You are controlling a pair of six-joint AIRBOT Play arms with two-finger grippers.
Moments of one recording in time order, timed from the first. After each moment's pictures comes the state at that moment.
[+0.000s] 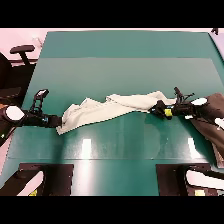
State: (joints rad) left arm 0.04 -0.85 0.59 1.20 -1.01 -1.33; right arm -0.11 -1.36 0.67 -0.62 0.91 1.26
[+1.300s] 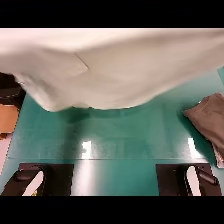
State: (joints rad) left arm 0.04 -0.66 1.78 1.52 -1.29 -1.27; right arm -0.57 -0.49 1.38 -0.62 1.03 1.39
